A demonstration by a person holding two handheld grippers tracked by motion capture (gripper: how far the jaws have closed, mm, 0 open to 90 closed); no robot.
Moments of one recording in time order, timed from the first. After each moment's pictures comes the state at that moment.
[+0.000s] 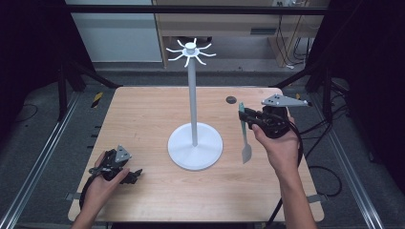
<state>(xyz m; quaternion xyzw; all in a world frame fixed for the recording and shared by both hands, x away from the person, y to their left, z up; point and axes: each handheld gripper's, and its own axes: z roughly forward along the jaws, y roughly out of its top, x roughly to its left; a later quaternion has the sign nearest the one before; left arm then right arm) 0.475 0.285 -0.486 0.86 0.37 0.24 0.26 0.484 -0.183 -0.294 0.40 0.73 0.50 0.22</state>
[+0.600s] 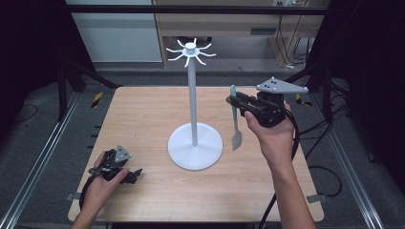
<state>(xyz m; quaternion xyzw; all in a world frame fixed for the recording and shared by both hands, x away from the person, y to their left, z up) 0.474 0.286 -0.485 0.86 0.37 0.24 0.27 0.479 -0.157 -0.247 0.37 0.72 0.53 0.25</state>
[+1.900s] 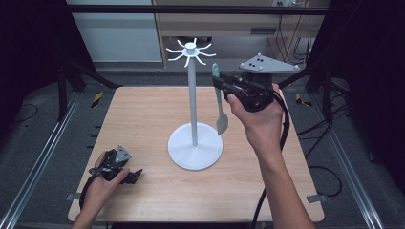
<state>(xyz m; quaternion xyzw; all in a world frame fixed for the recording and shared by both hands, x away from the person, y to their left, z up) 0.474 0.285 -0.486 0.86 0.37 0.24 0.27 0.471 -0.115 -0.190 0.32 0.71 0.56 0.27</state>
